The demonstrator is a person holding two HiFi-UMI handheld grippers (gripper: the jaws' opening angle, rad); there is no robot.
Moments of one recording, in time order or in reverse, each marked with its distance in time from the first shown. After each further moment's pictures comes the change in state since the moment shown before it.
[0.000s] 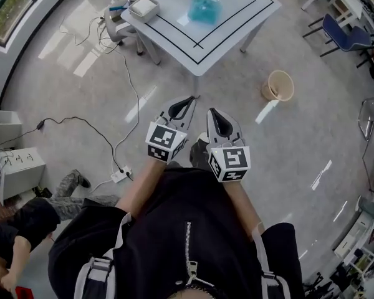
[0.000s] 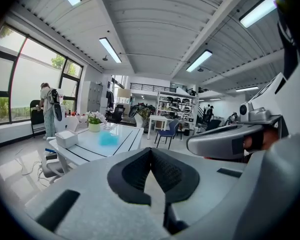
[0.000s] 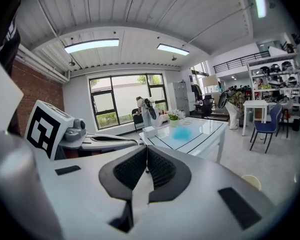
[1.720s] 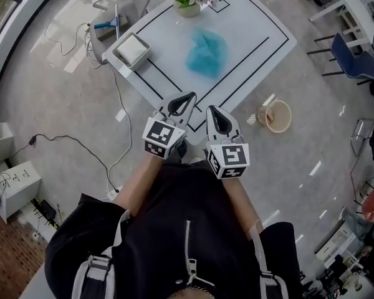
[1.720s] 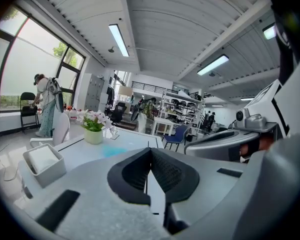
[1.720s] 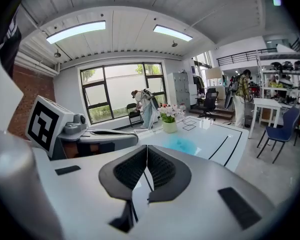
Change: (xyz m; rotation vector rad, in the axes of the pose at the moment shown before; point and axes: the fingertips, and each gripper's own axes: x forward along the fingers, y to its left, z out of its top) left arm 0.244 0.232 0.083 -0.069 0.004 -0.049; right arm 0.302 -0.141 0.102 -0.012 0.110 0.002
